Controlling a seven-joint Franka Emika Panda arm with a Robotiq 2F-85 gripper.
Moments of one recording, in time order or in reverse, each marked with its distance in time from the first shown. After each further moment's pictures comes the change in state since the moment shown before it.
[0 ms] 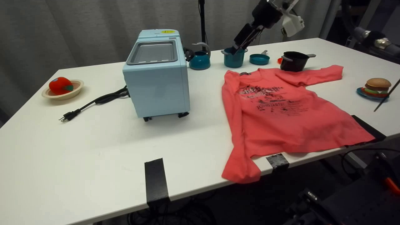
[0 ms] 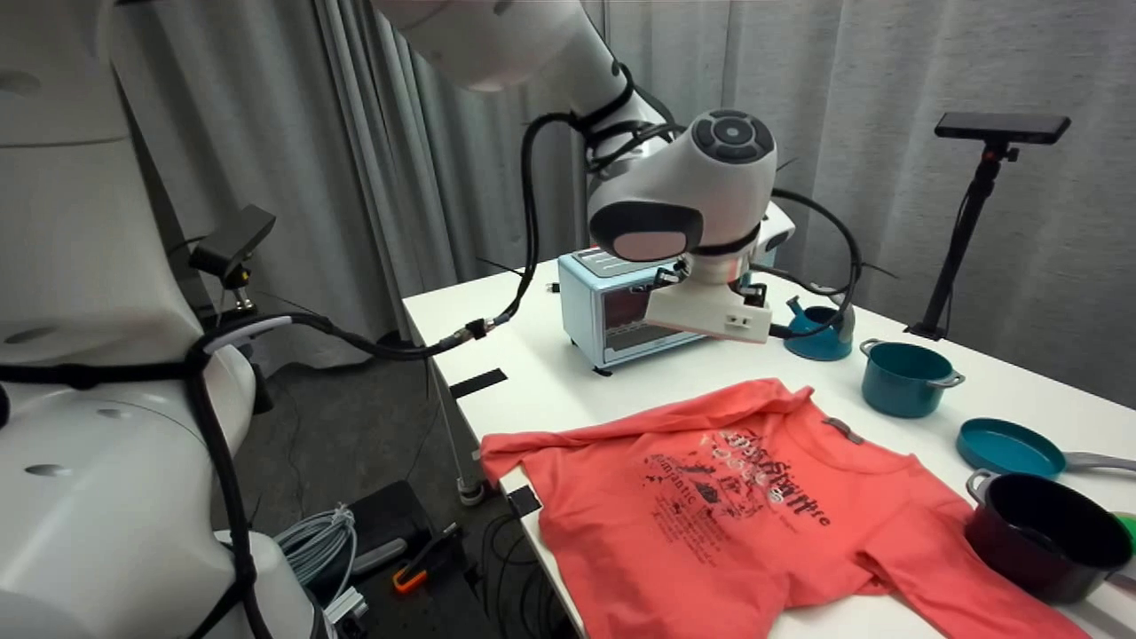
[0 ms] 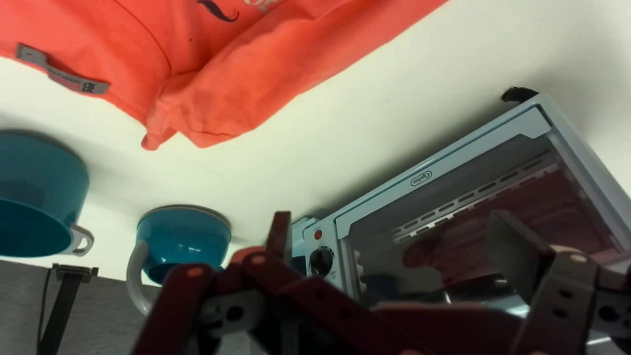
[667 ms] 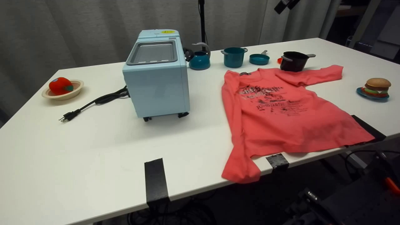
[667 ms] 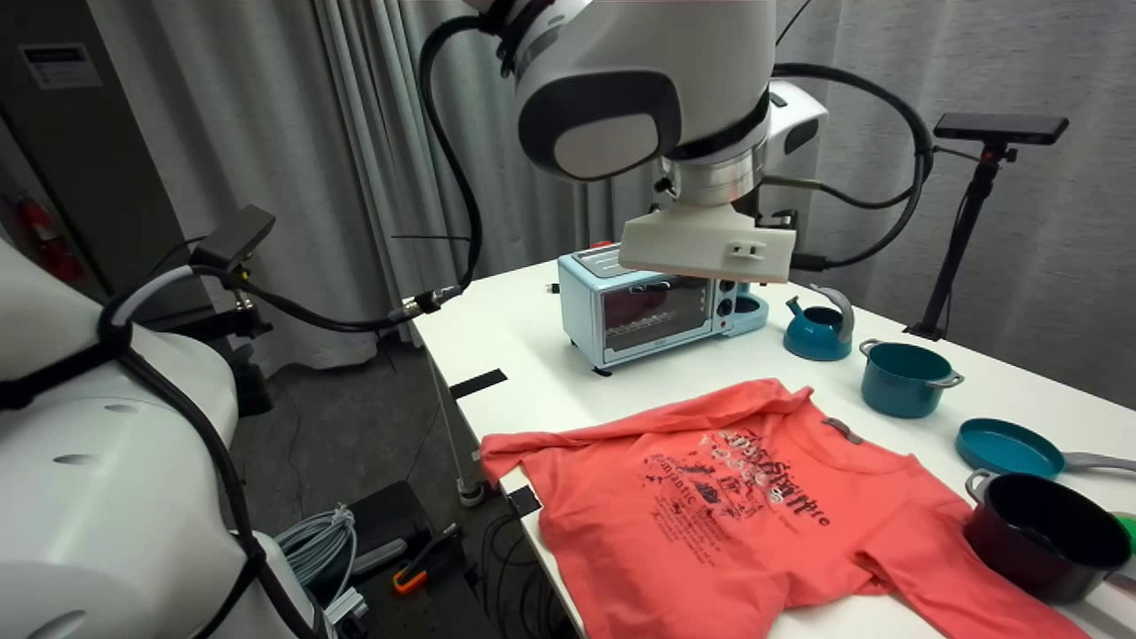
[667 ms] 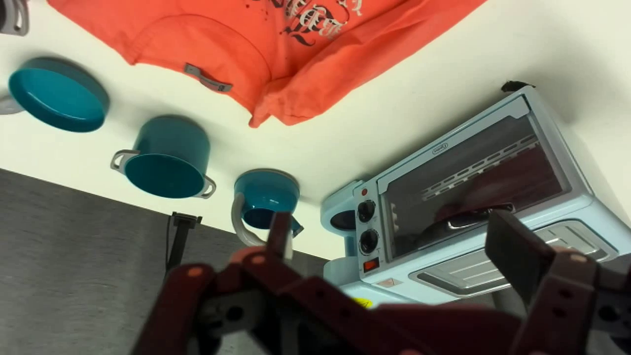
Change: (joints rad) arm 0.163 -0.471 -0.346 -0.228 -0.131 -0.163 0.115
